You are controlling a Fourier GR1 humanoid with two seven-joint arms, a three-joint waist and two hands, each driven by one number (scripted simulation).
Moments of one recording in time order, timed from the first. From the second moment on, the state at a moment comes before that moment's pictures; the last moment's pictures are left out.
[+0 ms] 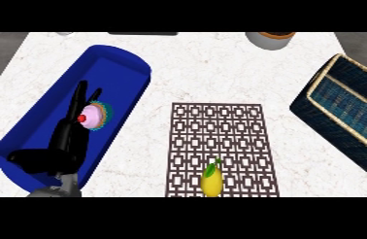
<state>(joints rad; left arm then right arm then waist) -0.03 0.17 -0.12 -1.68 0.13 0.23 -0.01 1.38 -0.11 0.90 -2.32 1.36 -0.67 0.43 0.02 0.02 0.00</state>
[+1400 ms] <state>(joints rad) -0.03 0.17 -0.10 -1.67 0.12 0.22 0.00 0.75 -0.15 0.92 -2.18 1.40 -0.58 0.99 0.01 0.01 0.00</state>
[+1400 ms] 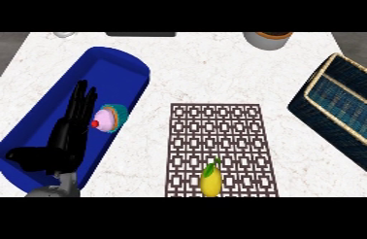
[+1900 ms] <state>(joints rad) -0.01 0.15 -0.11 -1.67 0.11 0.22 0.00 0.48 -0.09 0.86 -1.99 1.32 -0.56 1.09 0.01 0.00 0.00</state>
